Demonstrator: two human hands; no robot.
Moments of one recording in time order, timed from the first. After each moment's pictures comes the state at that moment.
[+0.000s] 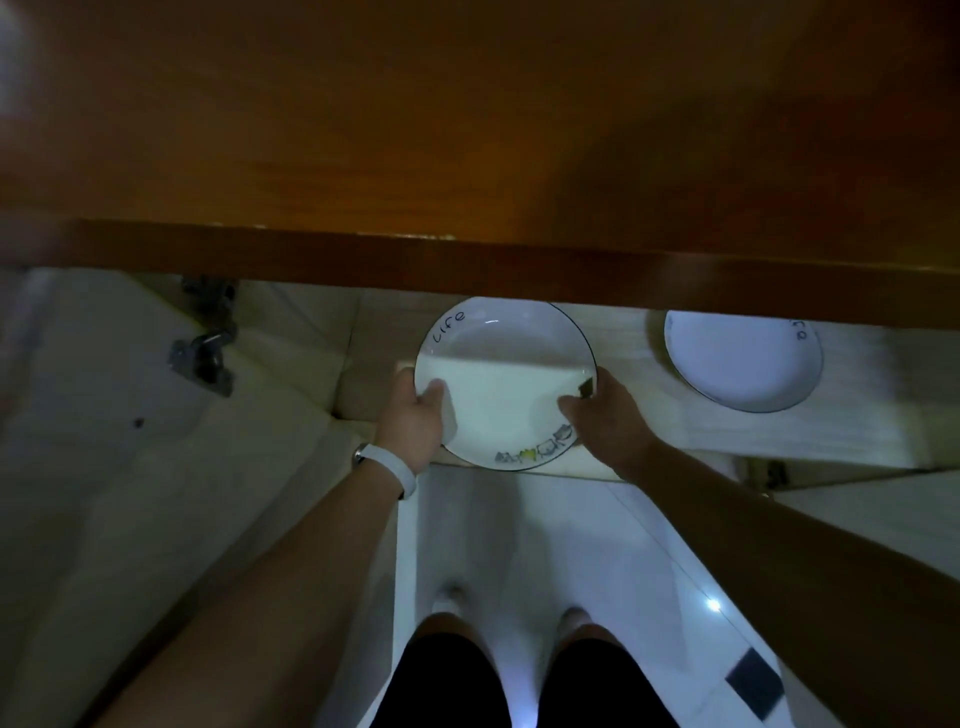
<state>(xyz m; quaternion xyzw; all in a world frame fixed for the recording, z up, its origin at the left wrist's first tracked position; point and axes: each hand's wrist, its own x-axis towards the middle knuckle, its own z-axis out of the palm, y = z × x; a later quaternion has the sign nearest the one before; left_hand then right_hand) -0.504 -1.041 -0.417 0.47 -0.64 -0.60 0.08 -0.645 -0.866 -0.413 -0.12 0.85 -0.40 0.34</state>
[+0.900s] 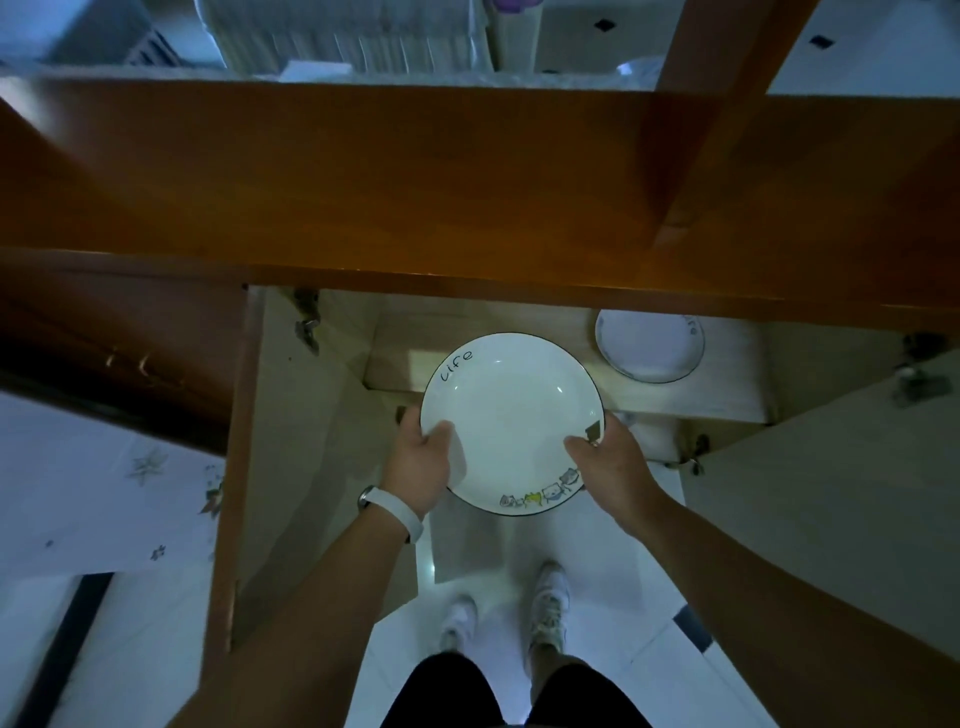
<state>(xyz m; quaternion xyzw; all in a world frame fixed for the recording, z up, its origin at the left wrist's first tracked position) -0.406 -0.903 -0.235 0.48 -0.61 -0.62 0.12 -0.534 -0.731 -0.234 -0.06 0.79 -0.51 0.34</state>
